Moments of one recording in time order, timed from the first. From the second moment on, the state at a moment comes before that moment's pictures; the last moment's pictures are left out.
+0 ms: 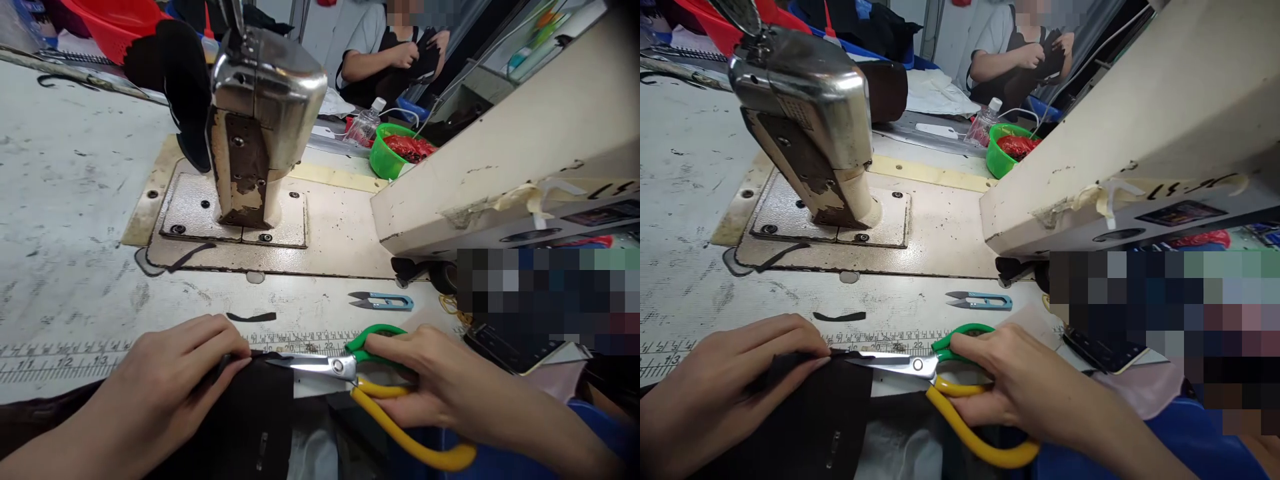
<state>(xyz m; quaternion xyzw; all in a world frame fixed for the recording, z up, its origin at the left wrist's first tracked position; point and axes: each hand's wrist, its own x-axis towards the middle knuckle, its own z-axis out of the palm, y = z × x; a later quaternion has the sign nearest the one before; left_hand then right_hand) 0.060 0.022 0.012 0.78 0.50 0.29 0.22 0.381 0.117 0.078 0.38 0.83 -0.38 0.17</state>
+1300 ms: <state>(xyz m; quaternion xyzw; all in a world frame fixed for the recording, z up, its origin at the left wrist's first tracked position) 0.044 0.049 0.034 0.61 0.52 0.27 0.53 0.335 0.107 0.088 0.33 0.89 -0.28 0.14</state>
